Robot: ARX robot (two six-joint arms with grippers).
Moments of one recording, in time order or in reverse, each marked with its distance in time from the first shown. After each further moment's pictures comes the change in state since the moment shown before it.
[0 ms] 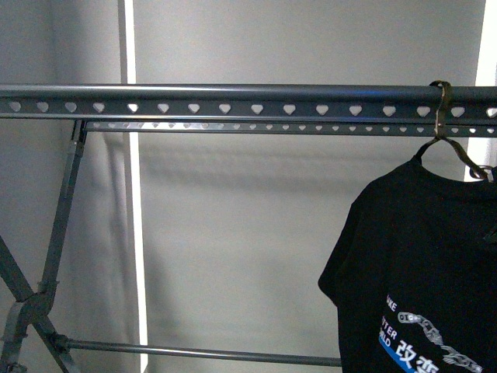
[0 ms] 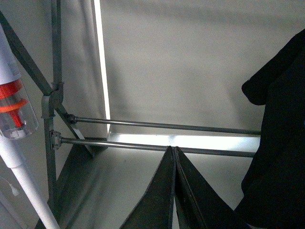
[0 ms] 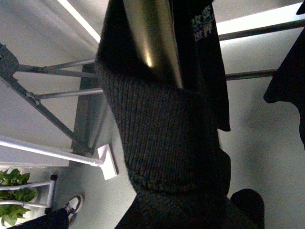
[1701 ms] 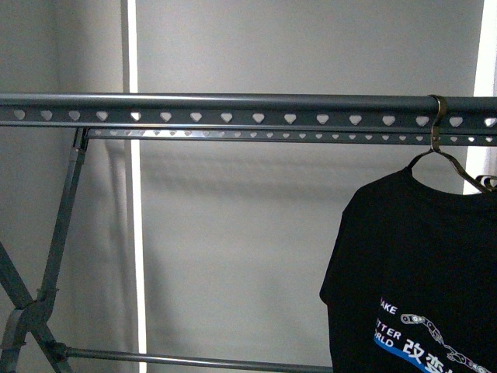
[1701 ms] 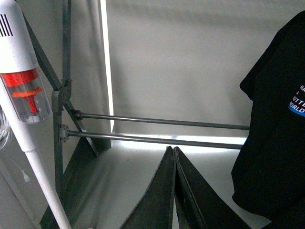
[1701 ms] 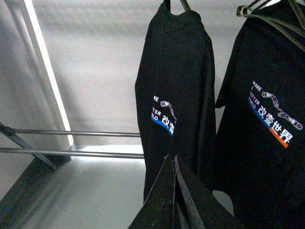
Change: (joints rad) left arm 0.000 -0.810 -0.161 -0.630 -0.001 0.003; right arm 0.170 -1.660 -1.371 0.425 0.380 -0.137
